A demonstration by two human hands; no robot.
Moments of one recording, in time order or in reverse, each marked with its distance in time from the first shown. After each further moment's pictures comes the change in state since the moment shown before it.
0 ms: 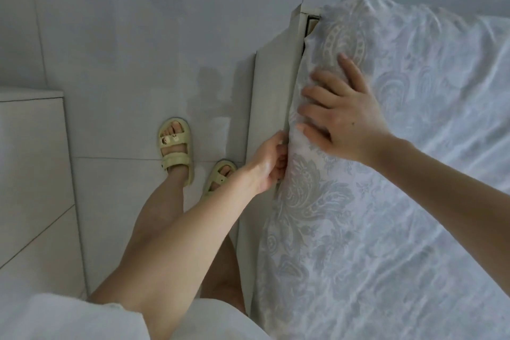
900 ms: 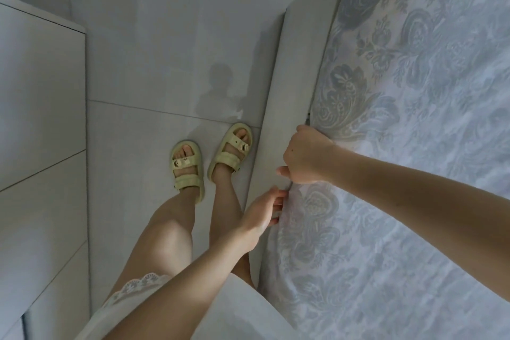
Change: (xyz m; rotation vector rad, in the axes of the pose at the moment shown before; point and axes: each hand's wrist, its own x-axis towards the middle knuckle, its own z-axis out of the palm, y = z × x) left_hand -0.065 -0.220 -0.053 0.050 0.045 -0.055; right_hand -0.042 -0.183 0.045 -0.157 -1.074 -0.332
